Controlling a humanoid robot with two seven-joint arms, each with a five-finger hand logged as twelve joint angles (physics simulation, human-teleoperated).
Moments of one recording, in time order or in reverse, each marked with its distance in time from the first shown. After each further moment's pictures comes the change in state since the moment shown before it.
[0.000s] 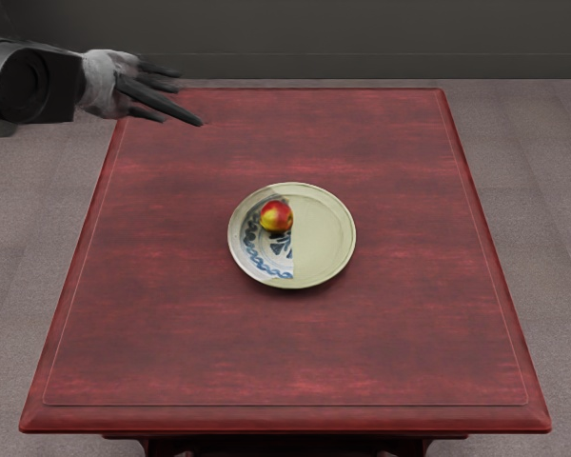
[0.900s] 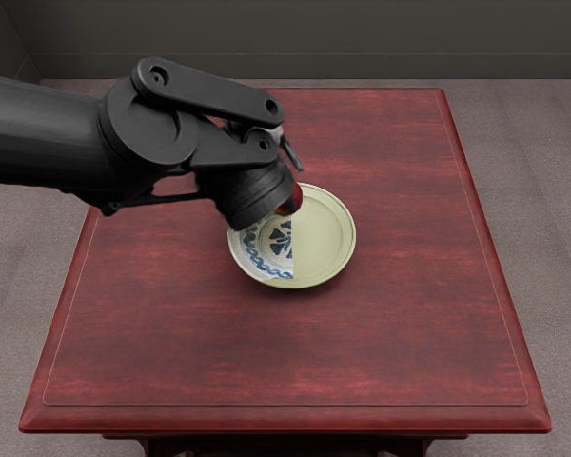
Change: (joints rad) left arm -0.443 -0.649 0.630 -0.007 -0.137 0.251 0.000; right arm 0.000 0.000 0.000 0.000 0.000 0.000 0.000
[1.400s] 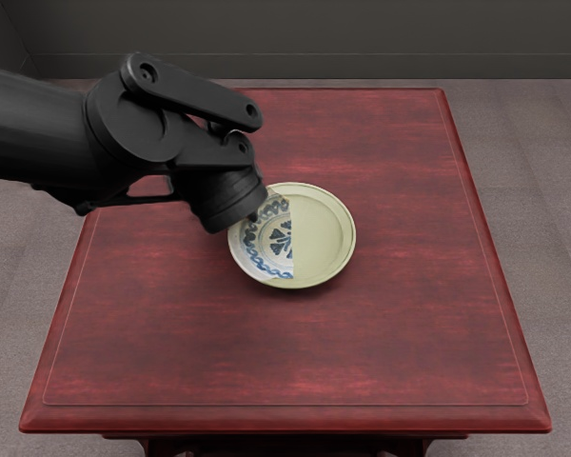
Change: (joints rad) left arm -0.086 0.000 0.157 -0.068 -0.122 -0.002 -0.002; right arm 0.000 0.000 0.000 0.000 0.000 0.000 0.000
